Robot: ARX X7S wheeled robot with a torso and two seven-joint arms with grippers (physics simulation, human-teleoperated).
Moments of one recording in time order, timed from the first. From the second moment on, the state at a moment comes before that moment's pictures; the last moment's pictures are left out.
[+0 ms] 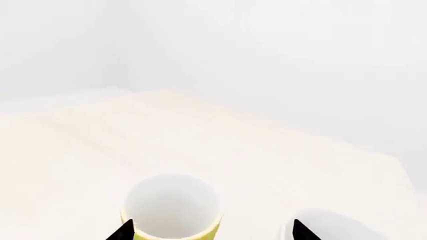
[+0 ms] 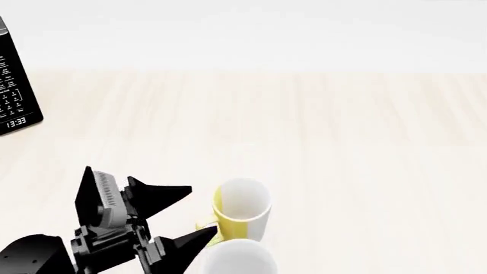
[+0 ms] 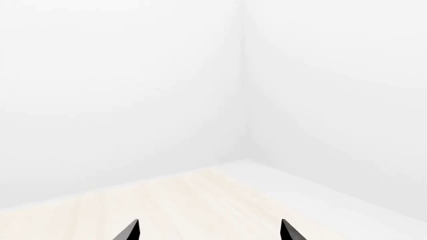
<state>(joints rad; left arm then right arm) -0.77 -0.24 0.51 -0.73 -0.61 -0.04 0.87 -0.39 0.35 0.13 -0.62 0.30 -0.02 0.55</state>
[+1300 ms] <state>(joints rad) 0.09 -0.46 0.18 0.43 -0.71 0.28 0.63 -0.44 0.37 0.10 -0.73 0.23 -0.02 0.57</state>
